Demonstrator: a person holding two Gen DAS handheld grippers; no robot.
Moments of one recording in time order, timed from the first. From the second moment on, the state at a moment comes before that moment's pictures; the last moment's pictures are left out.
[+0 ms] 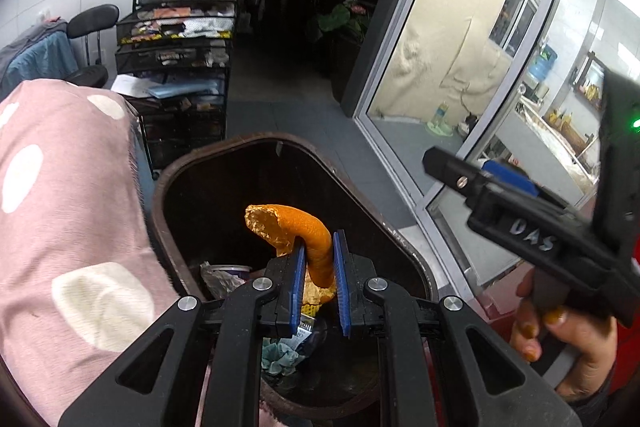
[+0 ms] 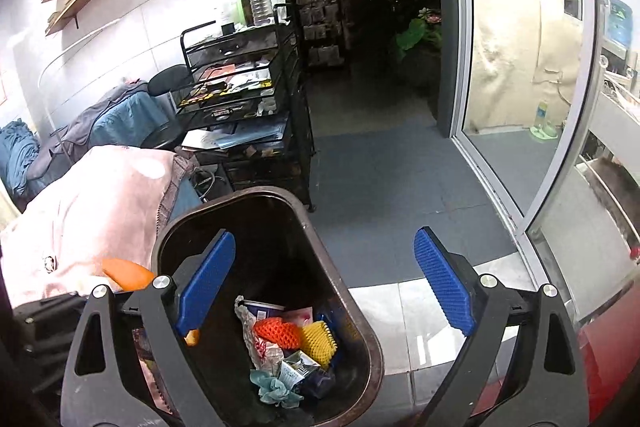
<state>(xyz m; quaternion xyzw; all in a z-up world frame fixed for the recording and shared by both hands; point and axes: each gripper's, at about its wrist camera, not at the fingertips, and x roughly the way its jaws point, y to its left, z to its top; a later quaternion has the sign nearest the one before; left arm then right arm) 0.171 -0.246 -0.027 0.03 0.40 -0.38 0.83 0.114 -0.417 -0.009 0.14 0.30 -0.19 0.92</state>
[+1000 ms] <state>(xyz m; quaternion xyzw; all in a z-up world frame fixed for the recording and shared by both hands) 0.145 -0.234 -0.012 0.06 0.37 -0.36 0.85 0.110 -0.419 -0.014 0.14 0.30 -0.20 0.92</state>
